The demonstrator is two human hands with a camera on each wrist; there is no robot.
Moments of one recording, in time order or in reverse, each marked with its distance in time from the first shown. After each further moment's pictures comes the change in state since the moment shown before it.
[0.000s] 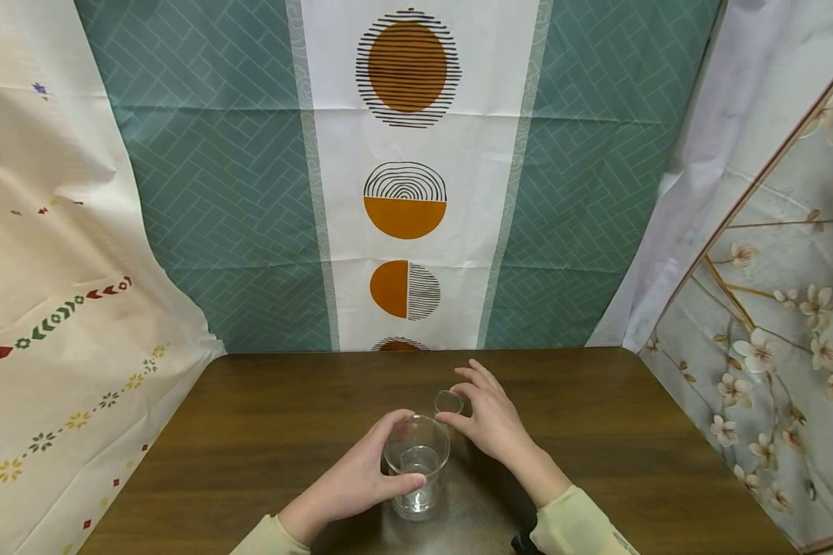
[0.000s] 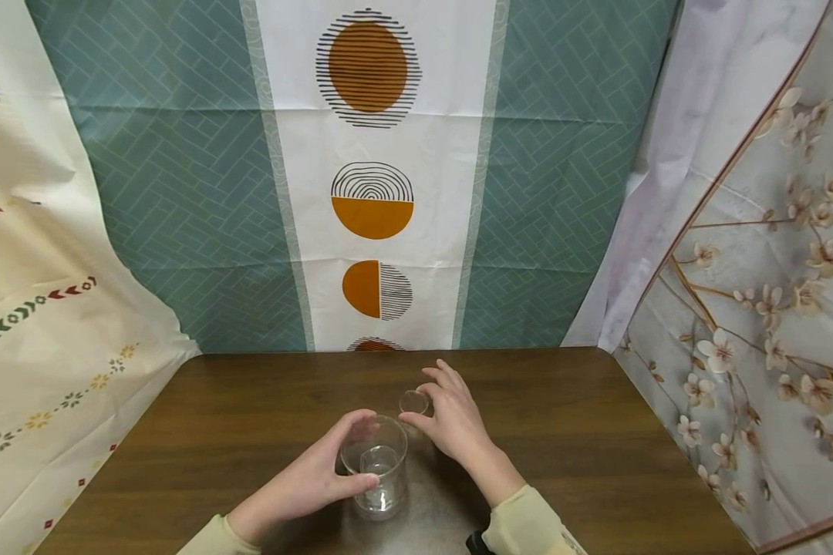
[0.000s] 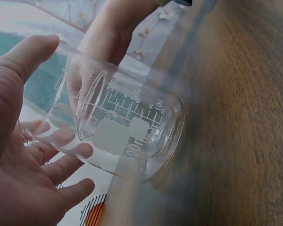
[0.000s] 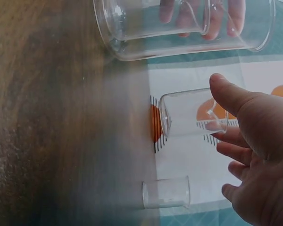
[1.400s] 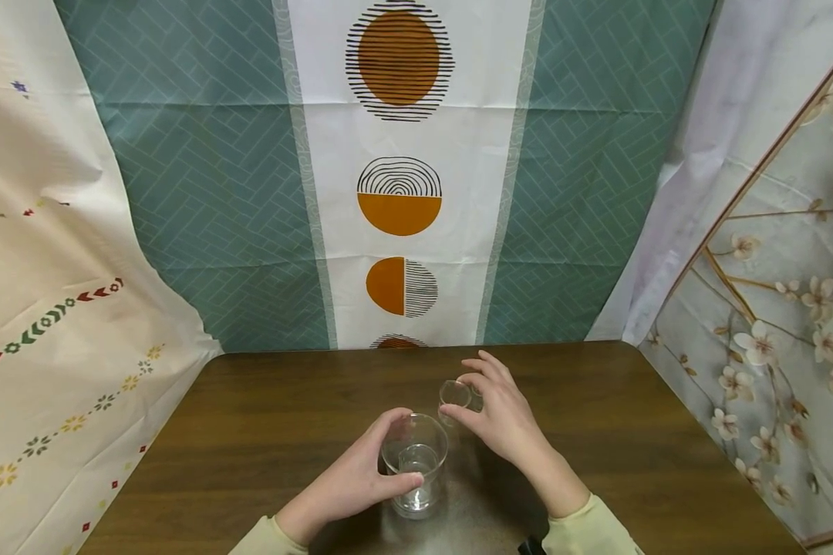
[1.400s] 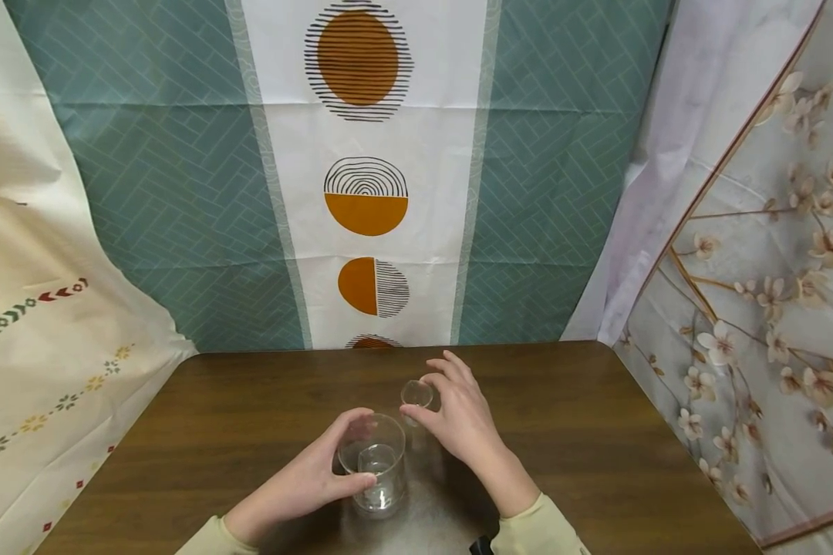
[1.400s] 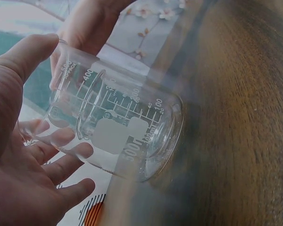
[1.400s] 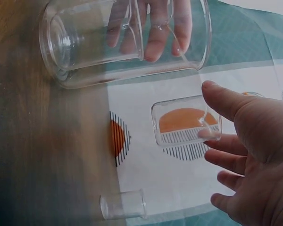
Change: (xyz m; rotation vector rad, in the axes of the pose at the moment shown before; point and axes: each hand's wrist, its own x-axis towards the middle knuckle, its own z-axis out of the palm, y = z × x) left_hand 0.003 -0.004 0.002 0.013 0.004 -0.003; right_hand -0.009 -0.019 -0.035 0.059 0.063 0.034
